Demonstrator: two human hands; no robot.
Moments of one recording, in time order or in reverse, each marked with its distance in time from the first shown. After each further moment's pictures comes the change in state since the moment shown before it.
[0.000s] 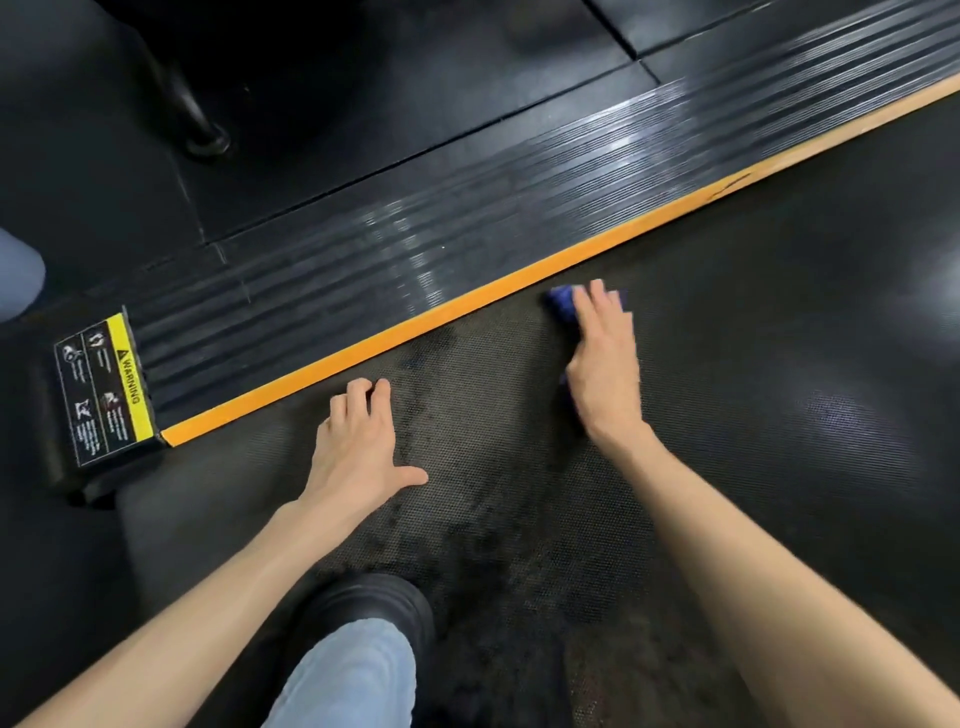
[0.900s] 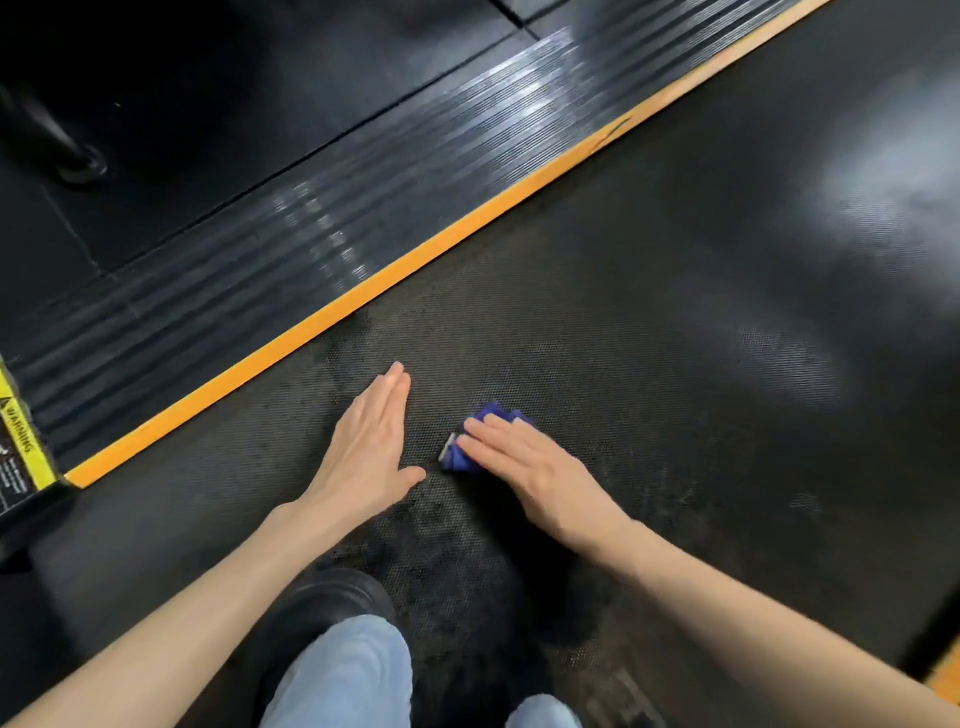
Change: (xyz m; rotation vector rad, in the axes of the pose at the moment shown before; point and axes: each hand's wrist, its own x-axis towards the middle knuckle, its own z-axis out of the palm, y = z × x) left_hand -0.010 0.047 0.014 -0.028 -0.024 0.413; right_hand -0.146 0.043 -0.007 -0.069 -0.172 -0.558
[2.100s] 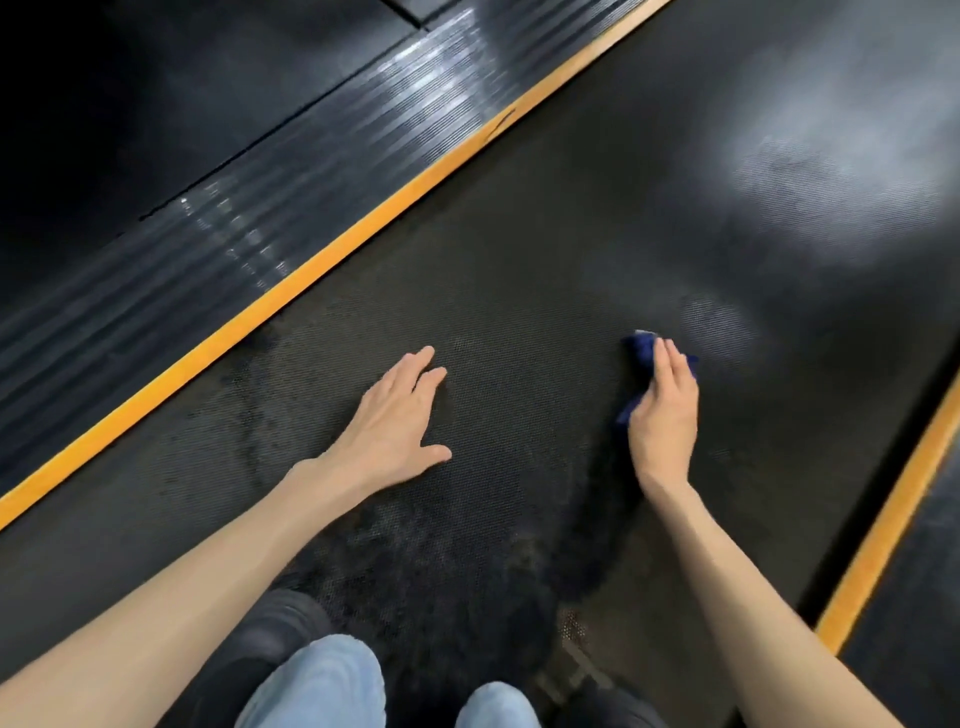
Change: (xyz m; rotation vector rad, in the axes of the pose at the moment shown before) left_hand 0.045 0.074 -0.003 0.044 -0.117 0.246; right_hand -0.080 0.098 -0.052 -0.028 0.564 1.119
